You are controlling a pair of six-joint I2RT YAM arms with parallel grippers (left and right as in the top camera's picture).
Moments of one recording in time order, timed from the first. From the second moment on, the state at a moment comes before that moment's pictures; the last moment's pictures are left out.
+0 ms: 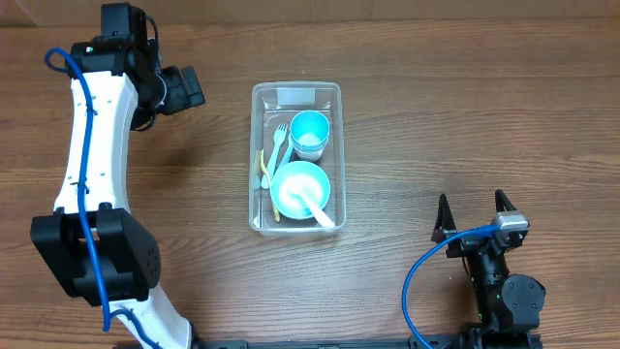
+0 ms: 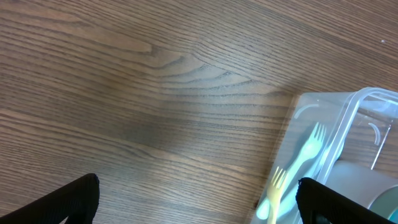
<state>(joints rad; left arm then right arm) 0.08 1.94 1.87 -1.17 0.07 -0.29 -0.02 0.01 0.02 -0.02 -0.10 0.05</state>
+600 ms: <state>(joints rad) 0.08 1.30 1.88 -1.17 0.07 -0.29 -0.02 0.01 0.02 -0.02 -0.10 0.05</state>
